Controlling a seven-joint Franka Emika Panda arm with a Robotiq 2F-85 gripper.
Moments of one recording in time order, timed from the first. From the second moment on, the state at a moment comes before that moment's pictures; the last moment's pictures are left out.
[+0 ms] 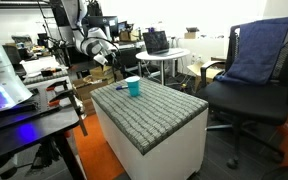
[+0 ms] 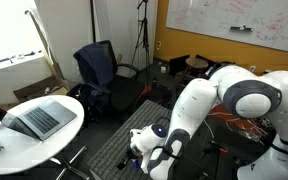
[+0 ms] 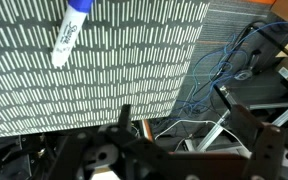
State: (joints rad) arm 0.15 0.80 0.23 -2.13 0.11 3.47 0.08
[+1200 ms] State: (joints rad) arm 0.20 0.76 0.13 -2.21 0.20 3.42 0.13
